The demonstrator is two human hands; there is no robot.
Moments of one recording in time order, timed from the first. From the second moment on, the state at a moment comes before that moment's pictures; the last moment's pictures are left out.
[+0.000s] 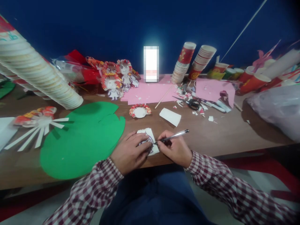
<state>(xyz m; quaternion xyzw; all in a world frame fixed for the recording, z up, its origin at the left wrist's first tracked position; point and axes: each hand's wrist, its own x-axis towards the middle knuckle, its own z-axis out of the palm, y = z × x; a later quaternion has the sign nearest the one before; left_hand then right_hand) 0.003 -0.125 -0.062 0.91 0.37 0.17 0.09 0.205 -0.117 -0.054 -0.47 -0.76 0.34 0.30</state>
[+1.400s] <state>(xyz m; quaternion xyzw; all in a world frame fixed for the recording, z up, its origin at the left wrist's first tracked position) 0.004 -0.125 -0.064 0.91 0.37 0.18 0.08 0.207 -0.116 -0.050 -0.48 -0.74 0.36 0.31</state>
